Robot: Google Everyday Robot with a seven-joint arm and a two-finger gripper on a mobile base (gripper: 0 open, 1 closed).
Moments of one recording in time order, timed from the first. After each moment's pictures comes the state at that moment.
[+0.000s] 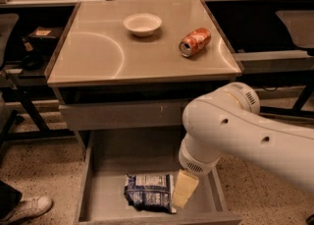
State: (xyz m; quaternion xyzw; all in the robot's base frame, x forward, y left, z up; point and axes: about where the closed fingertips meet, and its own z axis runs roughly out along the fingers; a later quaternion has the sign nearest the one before) arm 0.390 -0.087 0.693 -0.55 0.83 0.02 0.07
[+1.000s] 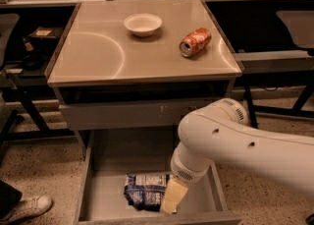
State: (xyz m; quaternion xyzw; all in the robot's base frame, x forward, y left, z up) arm 0.386 -0.062 0.655 -0.54 0.84 0.06 0.08
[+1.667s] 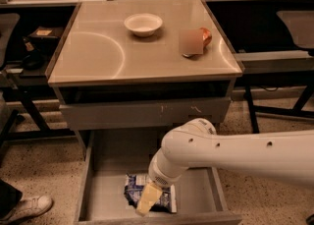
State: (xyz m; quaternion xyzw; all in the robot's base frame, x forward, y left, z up) arm 0.404 0.014 0.581 -0.56 0.81 0.14 0.12
